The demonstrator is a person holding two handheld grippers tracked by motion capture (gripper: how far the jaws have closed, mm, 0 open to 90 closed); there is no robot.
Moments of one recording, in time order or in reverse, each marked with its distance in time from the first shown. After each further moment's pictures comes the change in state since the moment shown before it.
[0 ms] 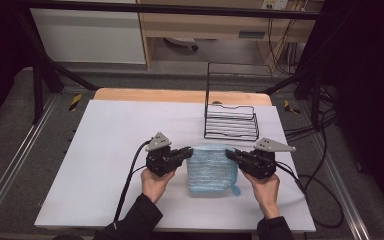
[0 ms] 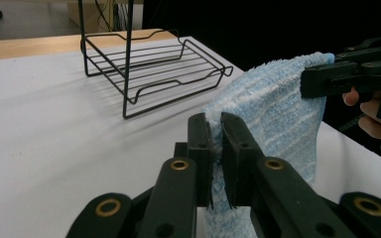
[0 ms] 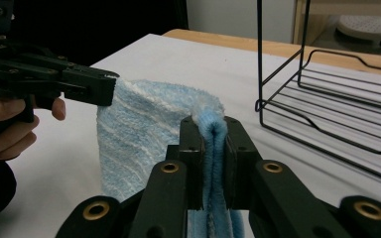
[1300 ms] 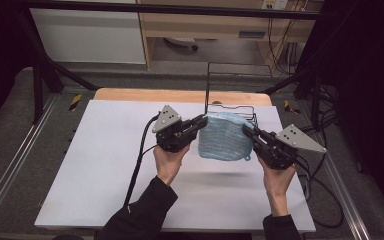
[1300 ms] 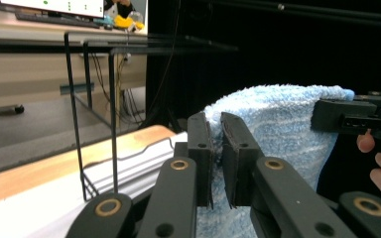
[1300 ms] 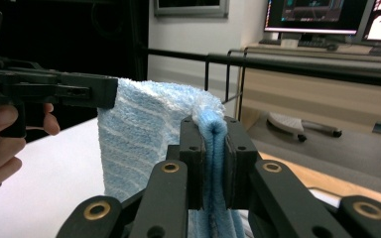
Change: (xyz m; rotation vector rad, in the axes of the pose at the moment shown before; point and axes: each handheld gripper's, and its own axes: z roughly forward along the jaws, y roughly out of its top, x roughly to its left) left arm -0.030 0.083 0.003 -0.266 0.013 0.111; right arm 0.018 0.057 -0.046 -0.305 -0.187 -0.169
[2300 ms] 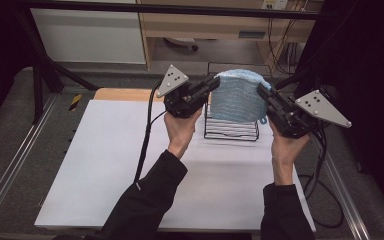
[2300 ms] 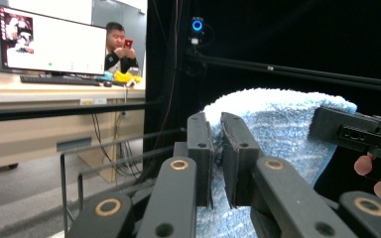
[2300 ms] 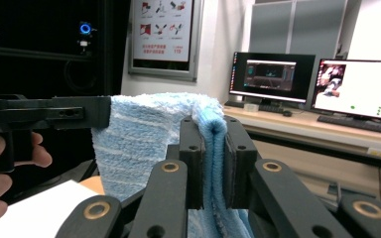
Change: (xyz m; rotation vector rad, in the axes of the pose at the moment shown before) left arm 0.001 0.082 0.029 -0.188 -0.013 0.025; right arm -0.019 0.080 0.010 -0.207 -0.113 -0.070
